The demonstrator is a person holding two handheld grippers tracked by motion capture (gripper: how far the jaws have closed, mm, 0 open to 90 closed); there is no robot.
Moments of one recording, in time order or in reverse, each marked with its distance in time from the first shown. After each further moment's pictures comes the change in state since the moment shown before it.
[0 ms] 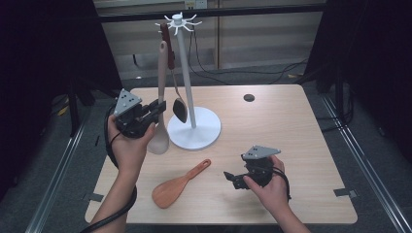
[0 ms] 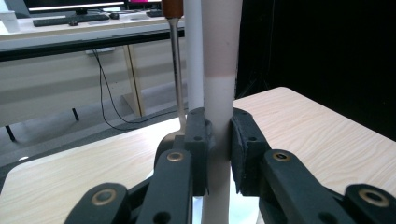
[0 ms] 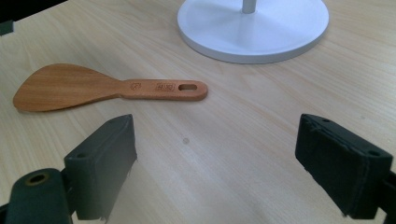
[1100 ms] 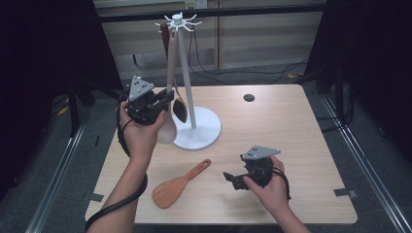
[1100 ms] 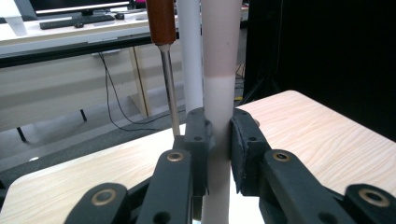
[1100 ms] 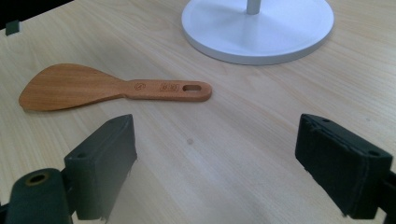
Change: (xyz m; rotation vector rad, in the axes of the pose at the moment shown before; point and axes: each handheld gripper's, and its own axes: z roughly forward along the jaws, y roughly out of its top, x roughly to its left) left arm -0.009 0.020 0.027 0.020 0.038 0.017; right arm 0.001 0.000 0.000 -0.001 0.014 -0.004
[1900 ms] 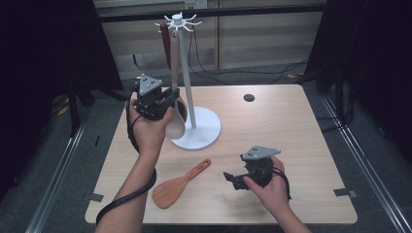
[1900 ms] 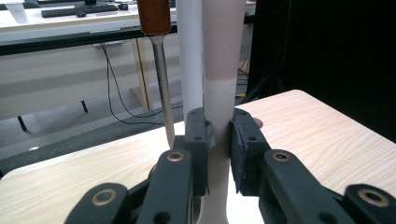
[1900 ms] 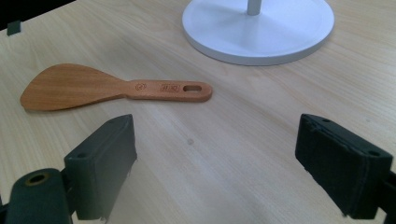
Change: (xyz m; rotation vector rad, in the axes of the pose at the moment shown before) left arm -0.005 0.001 0.023 0.024 0.016 -0.036; right arm 0.000 0.000 -0.001 -0.003 -0.002 -0.003
